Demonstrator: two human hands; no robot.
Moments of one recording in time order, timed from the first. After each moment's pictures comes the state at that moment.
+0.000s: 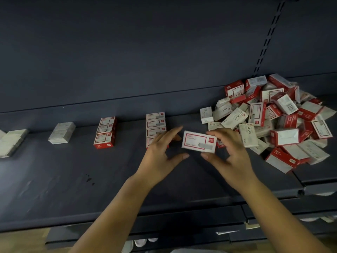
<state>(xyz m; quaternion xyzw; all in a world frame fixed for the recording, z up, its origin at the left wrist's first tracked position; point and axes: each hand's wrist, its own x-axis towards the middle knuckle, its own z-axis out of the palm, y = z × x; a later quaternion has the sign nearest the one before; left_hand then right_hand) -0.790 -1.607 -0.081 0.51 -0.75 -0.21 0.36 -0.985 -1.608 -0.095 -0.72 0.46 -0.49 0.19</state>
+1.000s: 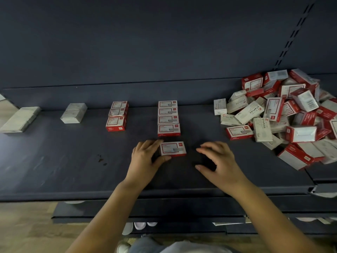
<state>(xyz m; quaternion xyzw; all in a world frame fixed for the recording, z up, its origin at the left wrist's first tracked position) -0.732 -1.581 -0.134 0.64 -0.70 -0.12 0.28 -0.960 -1.597 -0.145 -0.81 0.48 -0.31 0.13</state>
